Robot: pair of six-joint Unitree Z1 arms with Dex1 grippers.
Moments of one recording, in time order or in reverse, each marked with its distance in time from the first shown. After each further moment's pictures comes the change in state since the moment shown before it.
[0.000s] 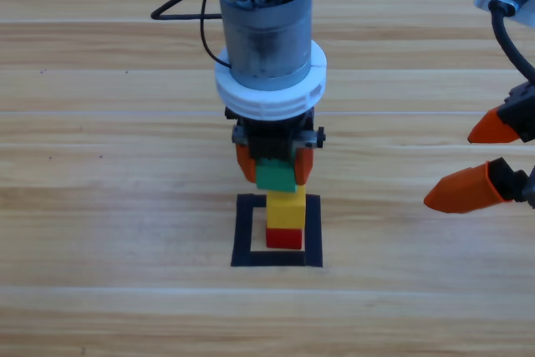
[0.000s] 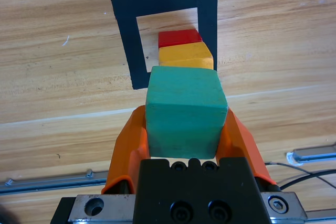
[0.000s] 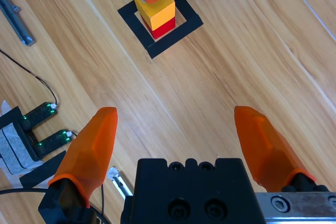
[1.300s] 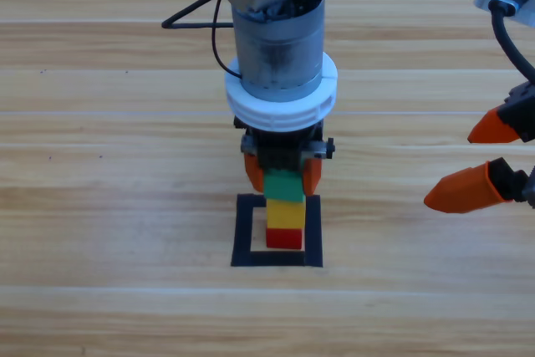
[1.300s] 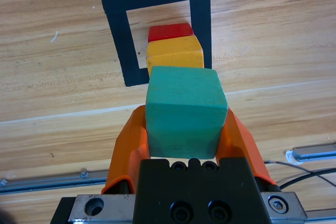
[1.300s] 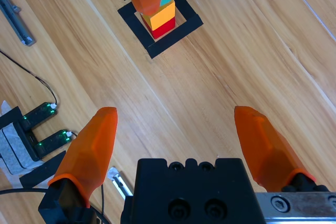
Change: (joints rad) arm 0 -0.022 0.016 -0.007 0.000 0.000 -0.013; arm 1 0.000 0.000 0.000 0.000 0.000 0.000
